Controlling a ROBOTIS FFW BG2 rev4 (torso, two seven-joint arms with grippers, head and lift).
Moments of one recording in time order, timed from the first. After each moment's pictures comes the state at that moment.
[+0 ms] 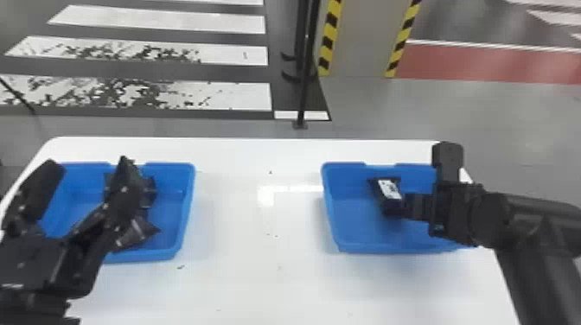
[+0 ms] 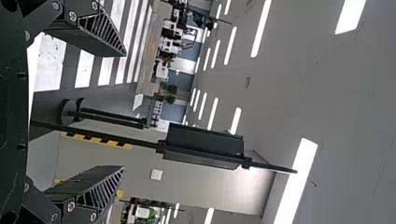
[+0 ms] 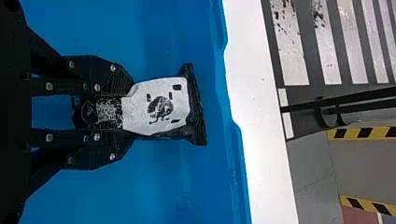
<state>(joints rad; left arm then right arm) 0.62 0.03 0.03 -2.26 0.27 -0.18 -0.14 -0.23 -0.25 -0.10 -1.57 -0.39 1.11 -0.01</state>
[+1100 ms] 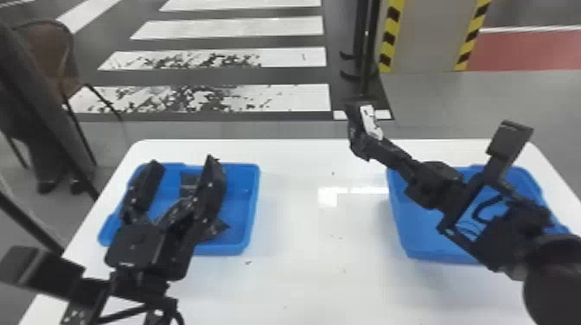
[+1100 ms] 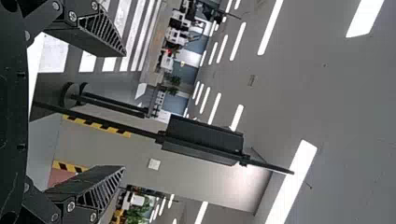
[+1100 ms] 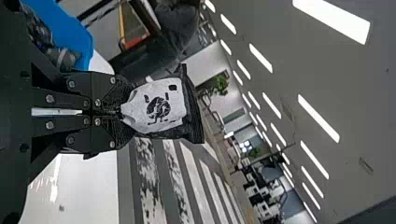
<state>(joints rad) 0.60 0.04 0.00 -2.25 0.35 -0.15 -0.16 -0.01 -0.28 0.15 -1.83 -0.77 0.40 0.34</state>
